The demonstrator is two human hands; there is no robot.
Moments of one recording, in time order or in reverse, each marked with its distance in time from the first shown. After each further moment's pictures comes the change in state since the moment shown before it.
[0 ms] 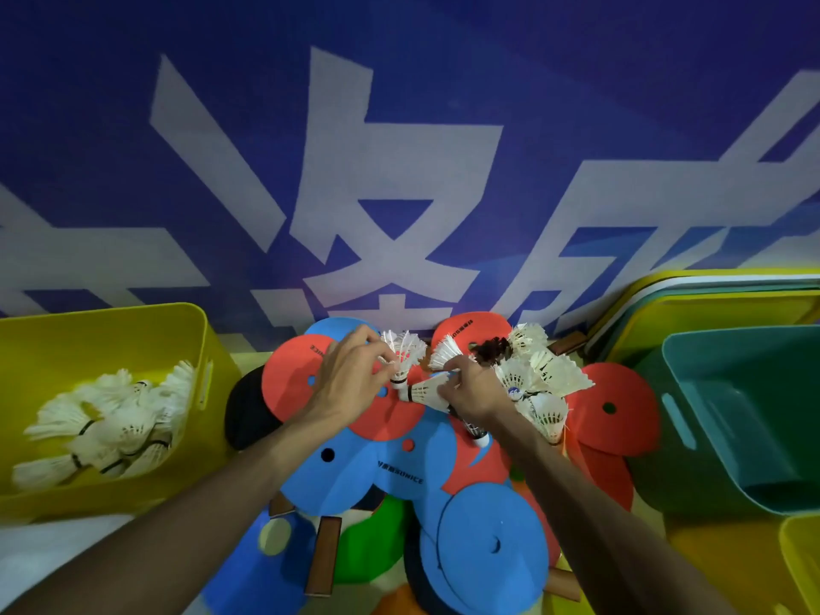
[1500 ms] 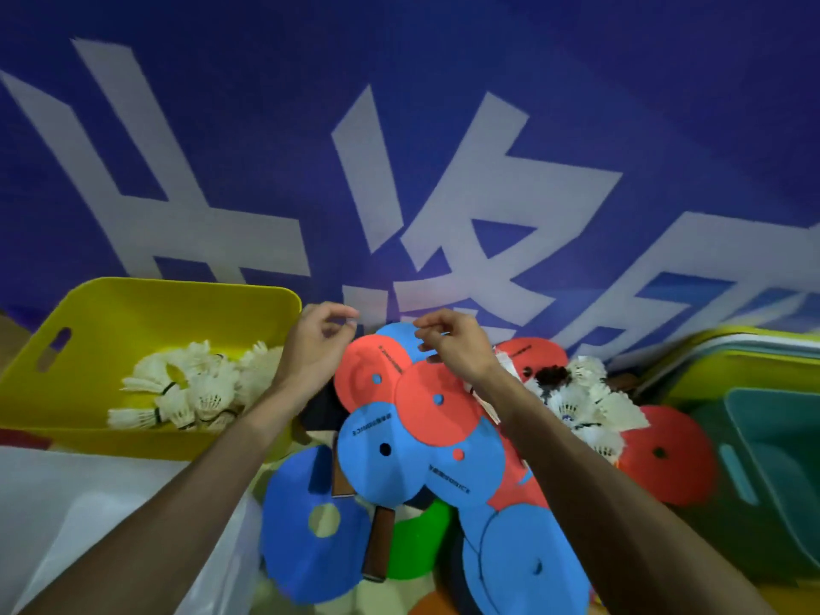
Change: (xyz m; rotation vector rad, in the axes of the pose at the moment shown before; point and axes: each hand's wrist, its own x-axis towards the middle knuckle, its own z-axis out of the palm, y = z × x) left_hand -0.038 -0.068 -0.102 -0.505 0.362 -0.372; right_hand 0.001 -0.143 0.016 0.486 -0.021 -0.225
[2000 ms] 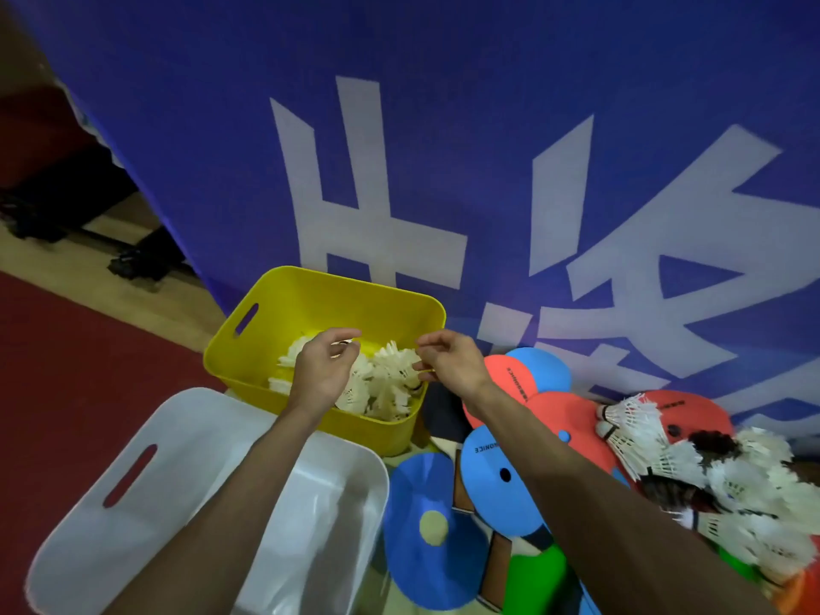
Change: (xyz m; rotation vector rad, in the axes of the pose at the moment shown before) left_hand -0.025 -0.075 -0.136 -0.038 0.253 -0.263; right_hand 0.016 -0.044 0.169 0.176 -0.258 0.060
